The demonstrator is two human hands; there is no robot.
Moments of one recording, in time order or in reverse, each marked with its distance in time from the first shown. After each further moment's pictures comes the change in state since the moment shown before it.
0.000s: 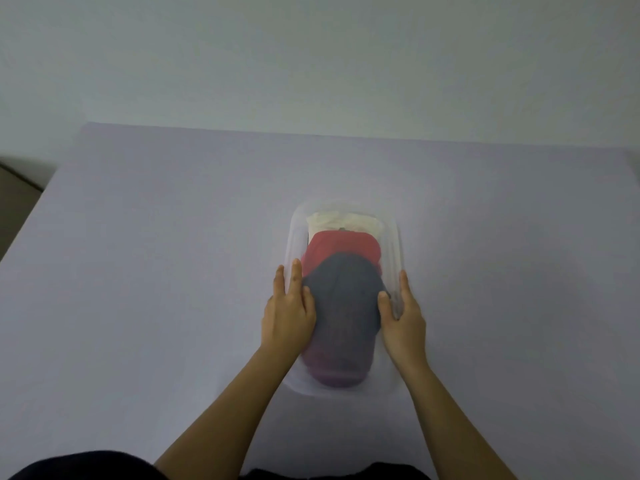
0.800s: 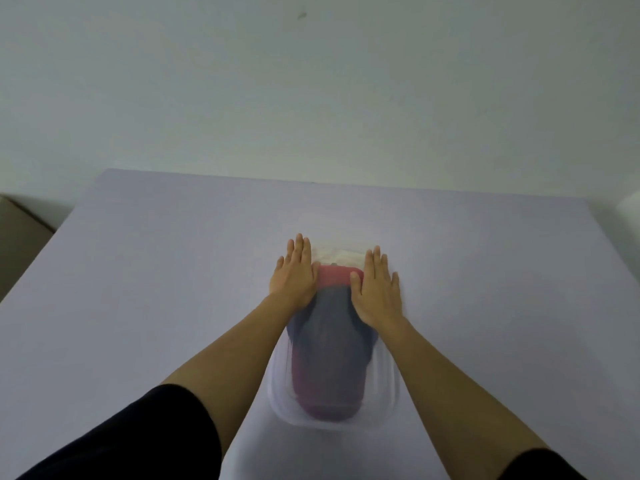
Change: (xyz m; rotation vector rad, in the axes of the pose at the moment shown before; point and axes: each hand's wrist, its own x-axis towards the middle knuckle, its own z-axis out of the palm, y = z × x) left_hand 0.103 0.031 -0.016 0.271 -0.158 0.202; right_hand 0.082 -0.047 0.013 -0.694 -0.071 -0.323
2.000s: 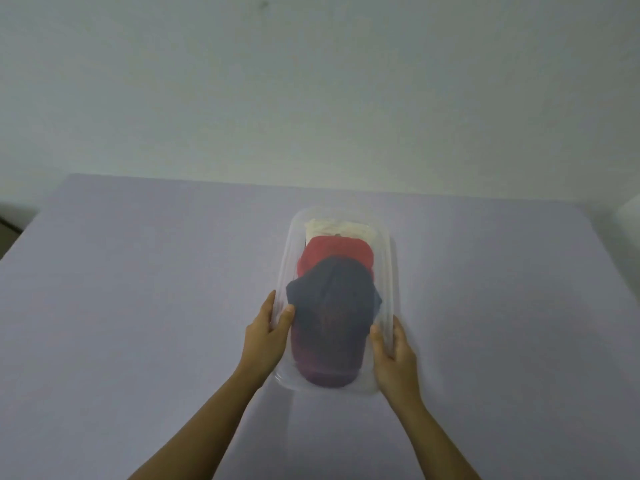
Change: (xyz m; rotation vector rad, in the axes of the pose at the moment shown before) left_hand -0.050 0.025 0.019 -0.878 0.045 -0.357; right_hand -0.058 0.056 -0.016 0.813 0.024 0.388
